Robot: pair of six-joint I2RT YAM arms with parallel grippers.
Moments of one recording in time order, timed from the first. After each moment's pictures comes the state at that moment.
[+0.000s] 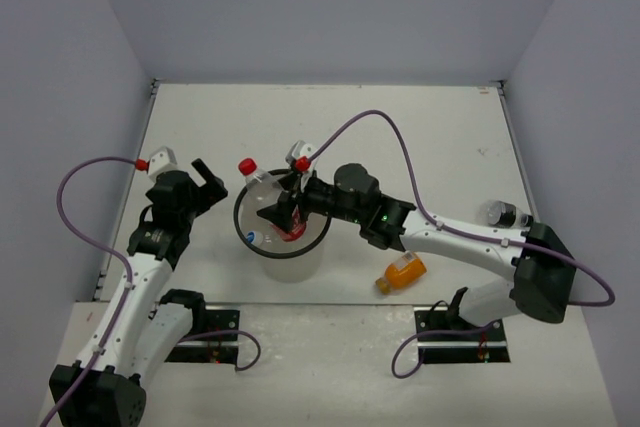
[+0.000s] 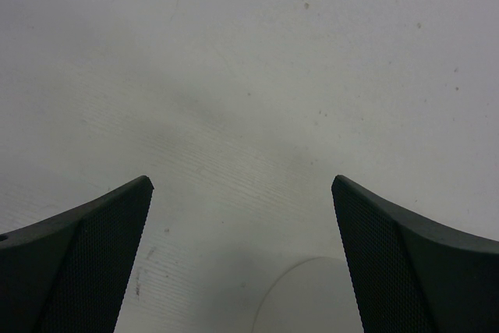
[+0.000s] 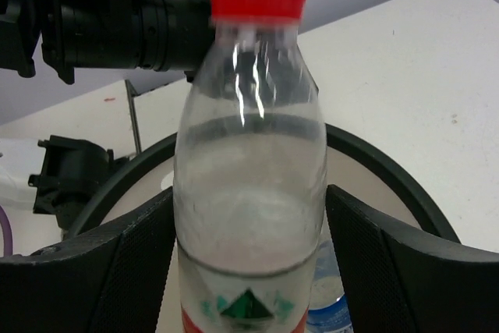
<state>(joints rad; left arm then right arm) -0.13 0.76 0.61 -0.41 -0.25 -0.62 1.05 1.42 1.00 0.32 -0.19 0.15</state>
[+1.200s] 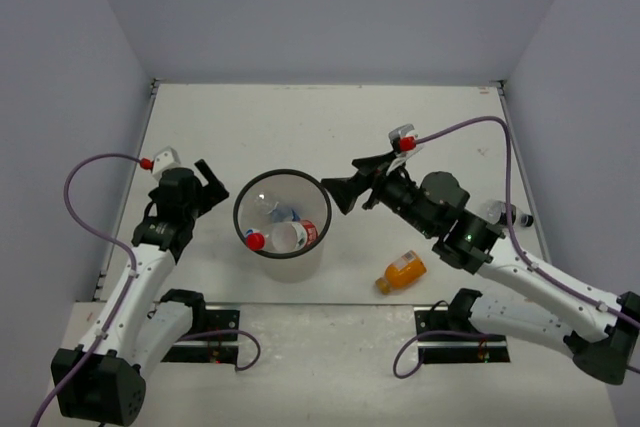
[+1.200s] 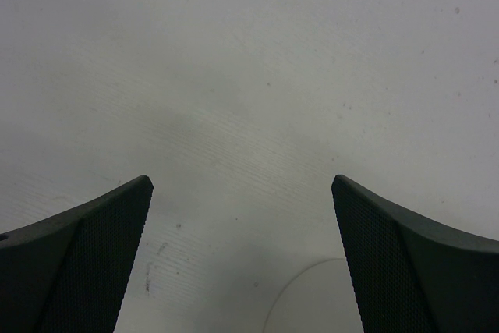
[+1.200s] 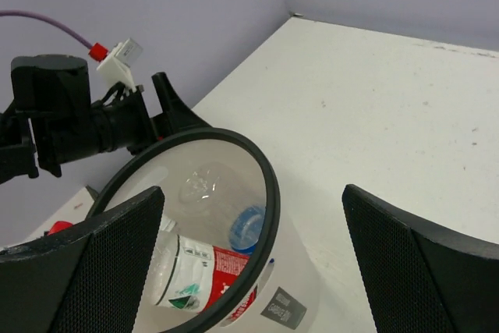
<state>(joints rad) -0.13 0.83 0.61 -0.41 -0.27 -0.62 0.92 0.92 0.86 0.06 0.11 0.37</state>
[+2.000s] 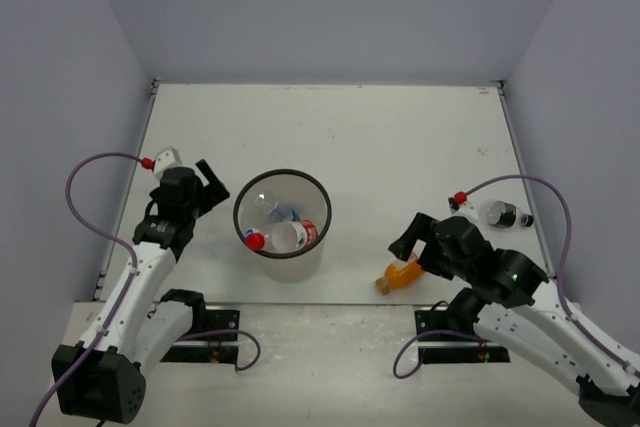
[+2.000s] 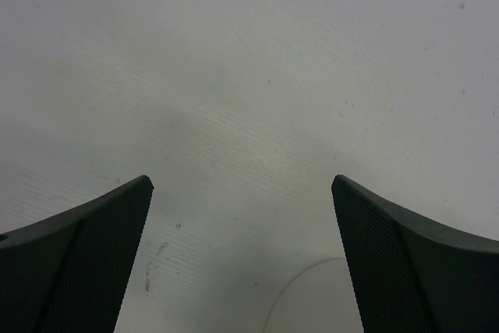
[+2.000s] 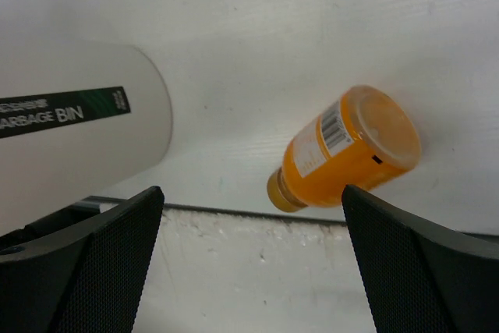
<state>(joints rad) -0.13 0.85 0.61 -0.41 -0.26 -0.62 0.80 0.53 0.66 -0.98 0.21 1.09</state>
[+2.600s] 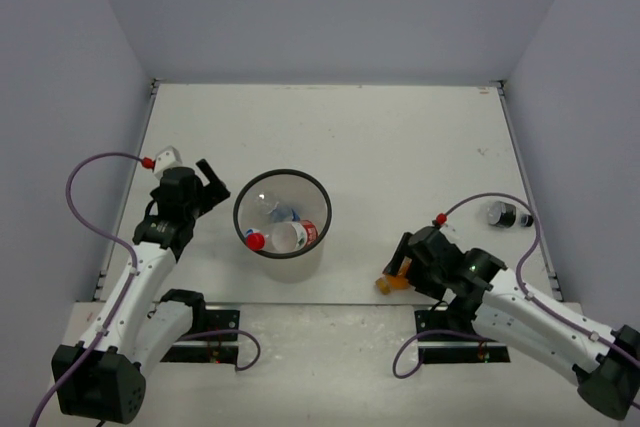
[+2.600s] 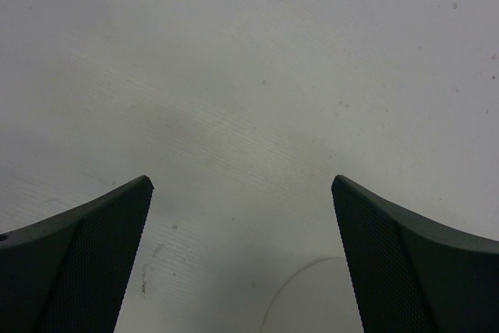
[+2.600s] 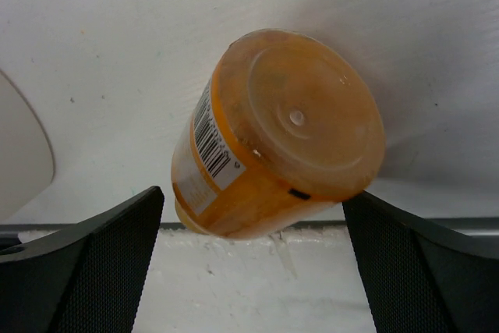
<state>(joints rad) -0.13 0.85 0.61 -0.40 -0.25 -0.62 0.80 0.67 0.42 -0.86 0.13 1.23</state>
